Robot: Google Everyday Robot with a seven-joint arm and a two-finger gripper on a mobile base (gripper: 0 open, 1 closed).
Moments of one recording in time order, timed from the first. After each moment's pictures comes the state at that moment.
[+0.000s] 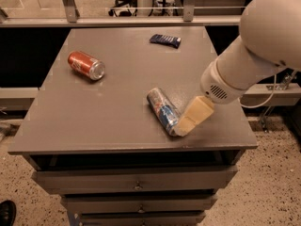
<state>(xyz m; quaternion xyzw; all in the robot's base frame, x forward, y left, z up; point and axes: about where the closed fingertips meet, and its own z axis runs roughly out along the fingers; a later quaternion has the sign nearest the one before) 0.488 -0.128 0.867 -0.46 0.86 0.05 0.22</state>
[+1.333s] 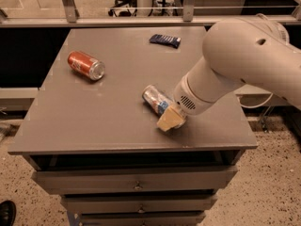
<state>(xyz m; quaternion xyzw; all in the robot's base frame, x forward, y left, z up) 0.488 -0.072 0.830 -0.43 0.88 0.09 0.21</state>
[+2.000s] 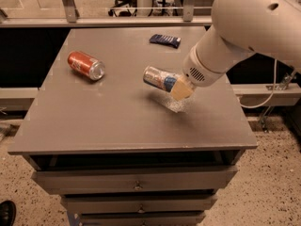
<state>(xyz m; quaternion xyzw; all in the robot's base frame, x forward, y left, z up) 0.536 -0.098 0.878 -0.43 0.87 0.04 0.25</state>
